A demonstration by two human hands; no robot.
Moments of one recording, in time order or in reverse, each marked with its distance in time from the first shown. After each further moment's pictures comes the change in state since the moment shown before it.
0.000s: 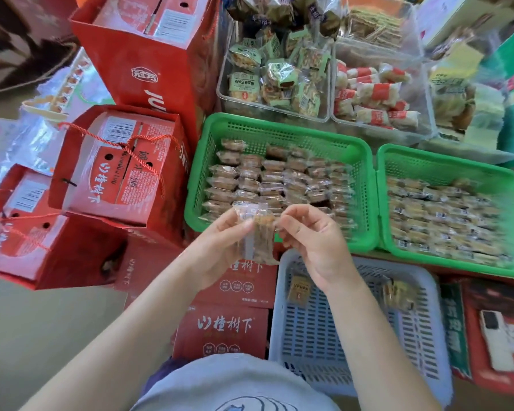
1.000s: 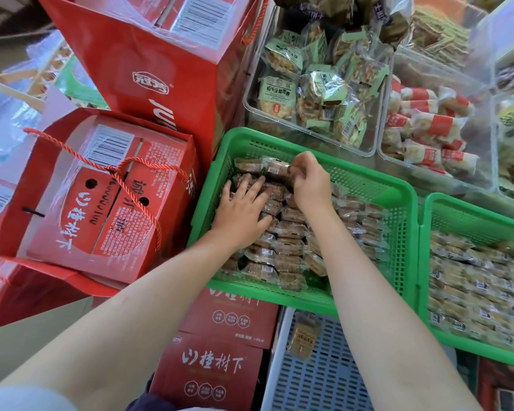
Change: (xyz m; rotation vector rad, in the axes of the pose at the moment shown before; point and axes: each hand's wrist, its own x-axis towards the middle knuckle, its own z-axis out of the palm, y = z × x) left_hand 0.201 -0.014 -0.102 1.747 0.274 -0.046; right_hand 0.279 0.031 0.008 -1.047 0.208 -0.236
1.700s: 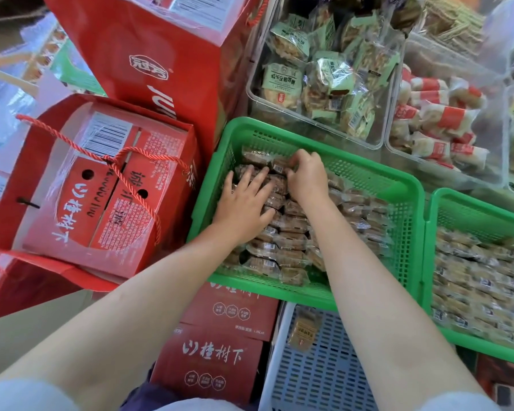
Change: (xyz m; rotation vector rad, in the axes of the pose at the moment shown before) left_hand 0.000 0.001 -0.002 0.036 0.015 -0.003; right_hand 0.014 0.000 0.019 -0.333 -0.114 0.023
